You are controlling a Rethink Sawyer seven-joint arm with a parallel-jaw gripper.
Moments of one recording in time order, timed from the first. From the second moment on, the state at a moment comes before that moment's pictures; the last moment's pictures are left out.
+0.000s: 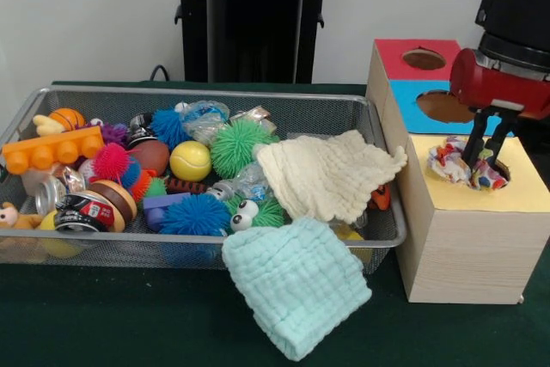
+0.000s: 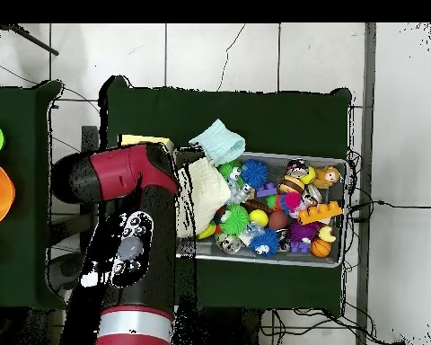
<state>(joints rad) 0.24 -0.46 -0.21 1.23 -0.09 0.63 1.97</state>
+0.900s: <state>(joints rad) 0.32 -0.40 -0.31 1.21 0.02 0.63 1.97</state>
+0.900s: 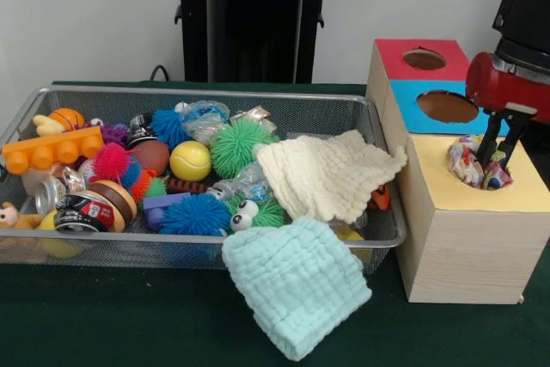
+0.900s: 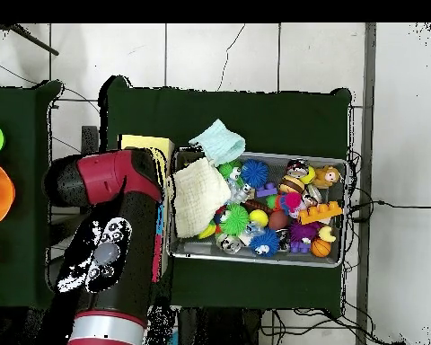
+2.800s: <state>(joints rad) 0.34 -0.37 -0.36 1.21 0.14 0.63 1.98</state>
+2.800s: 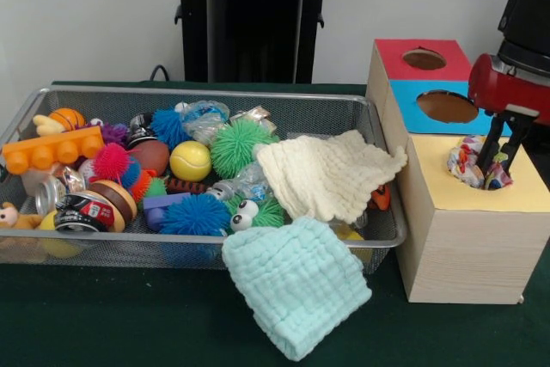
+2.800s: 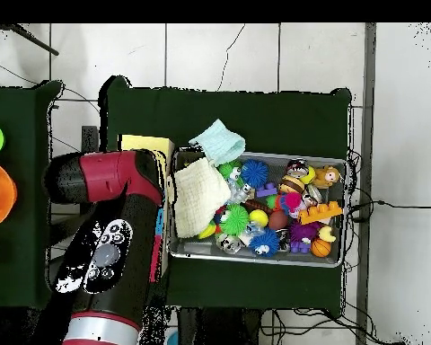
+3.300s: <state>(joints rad) 0.34 -0.37 -0.37 1.21 0.14 0.64 1.98</state>
